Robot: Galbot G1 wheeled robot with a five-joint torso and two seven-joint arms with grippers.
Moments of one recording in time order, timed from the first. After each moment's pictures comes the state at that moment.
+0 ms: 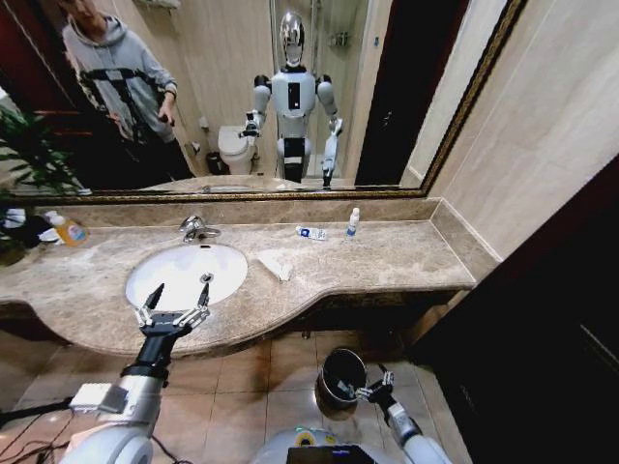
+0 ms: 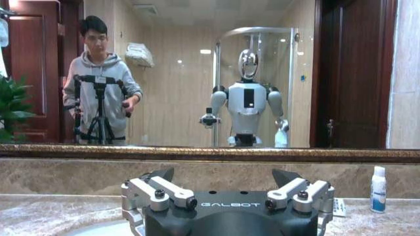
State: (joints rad) left arm 1.84 -1.36 -0.82 -2.47 -0.37 0.04 0.05; right arm -1.74 1.13 0.34 1.81 0.04 0.12 0.09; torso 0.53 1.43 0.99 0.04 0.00
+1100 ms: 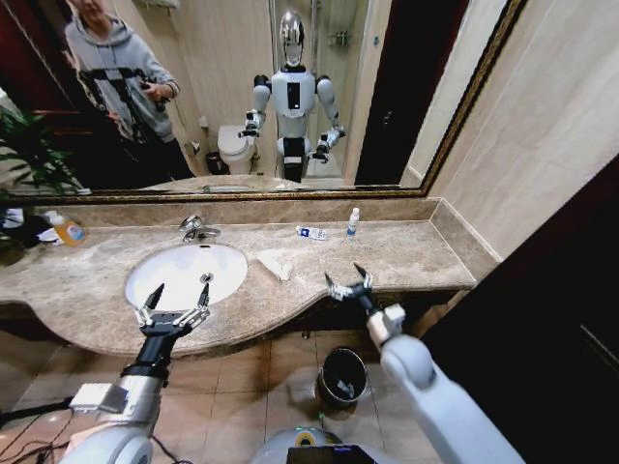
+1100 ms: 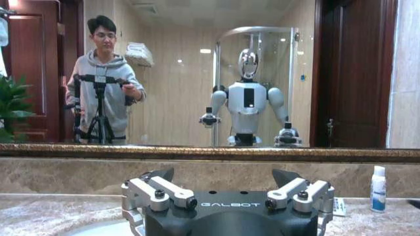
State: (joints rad) left arm 1.84 -1.36 -0.82 -2.47 -0.37 0.04 0.05; right arm -1.03 1.12 0.19 1.88 0.43 -0.13 0.09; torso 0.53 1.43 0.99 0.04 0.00
